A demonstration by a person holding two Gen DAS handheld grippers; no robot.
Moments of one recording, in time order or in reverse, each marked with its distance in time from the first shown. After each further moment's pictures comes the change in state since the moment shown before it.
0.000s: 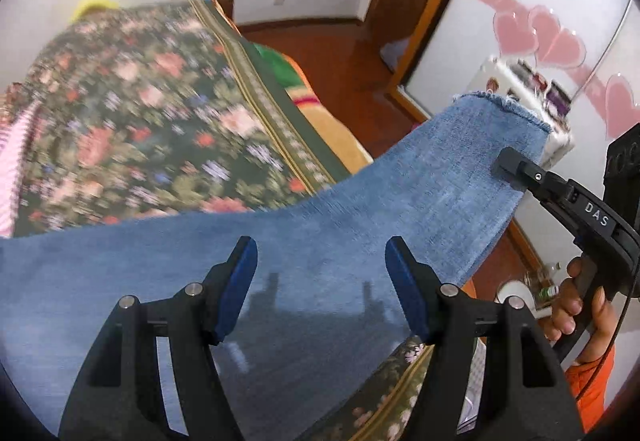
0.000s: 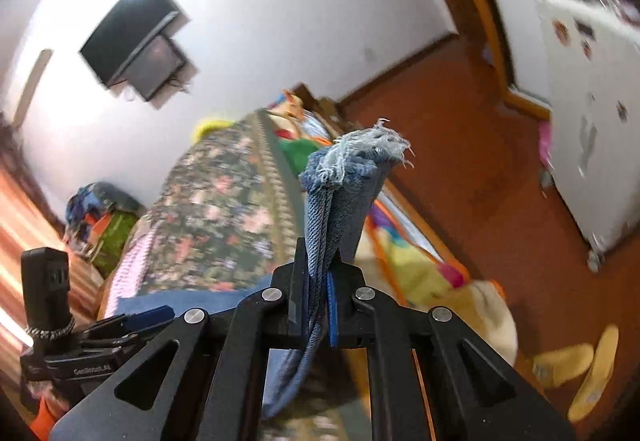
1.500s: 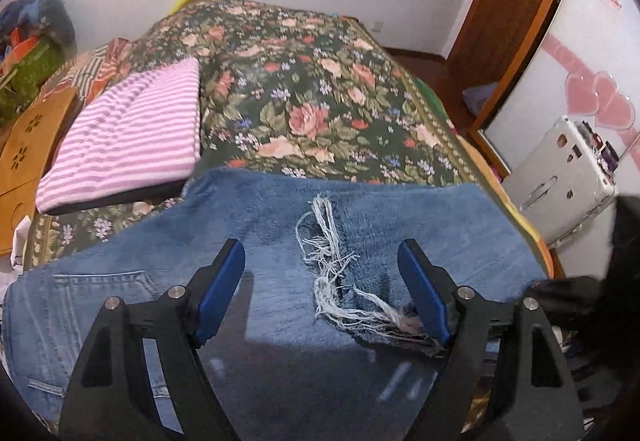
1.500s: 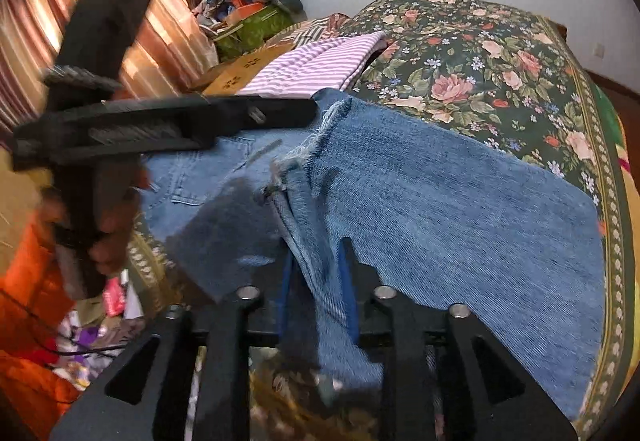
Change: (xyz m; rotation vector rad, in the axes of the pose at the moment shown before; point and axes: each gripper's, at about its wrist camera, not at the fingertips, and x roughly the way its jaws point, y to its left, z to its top) left arm -0.100 0.192 -0.063 -0.179 -0.061 0.193; right arm 0.101 0.236 -0.142 -0.597 0.521 0.384
